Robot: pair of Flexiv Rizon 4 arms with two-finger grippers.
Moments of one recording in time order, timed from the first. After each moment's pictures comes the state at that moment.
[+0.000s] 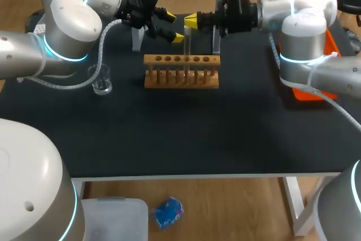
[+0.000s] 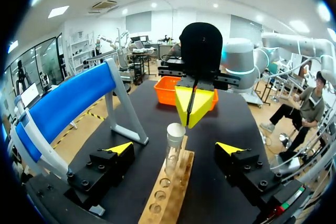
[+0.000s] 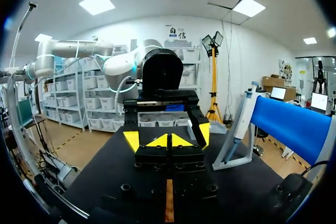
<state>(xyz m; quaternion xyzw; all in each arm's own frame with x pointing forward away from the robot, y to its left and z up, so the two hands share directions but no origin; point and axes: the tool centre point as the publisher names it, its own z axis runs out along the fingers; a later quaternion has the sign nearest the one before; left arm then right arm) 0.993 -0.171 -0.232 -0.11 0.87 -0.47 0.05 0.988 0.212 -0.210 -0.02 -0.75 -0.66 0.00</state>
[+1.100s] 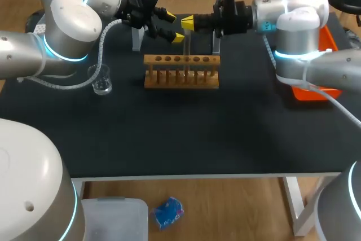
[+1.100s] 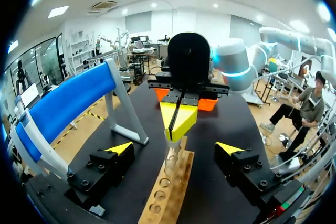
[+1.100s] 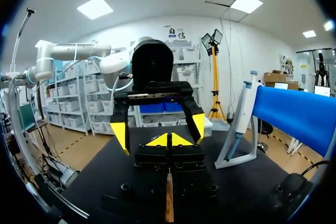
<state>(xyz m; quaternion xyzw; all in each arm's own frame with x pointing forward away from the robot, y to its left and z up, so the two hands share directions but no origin) 0.993 -0.171 -0.232 -0.11 0.87 -0.47 0.05 0.999 0.219 -0.229 -0.03 -0.74 -0.67 0.03</state>
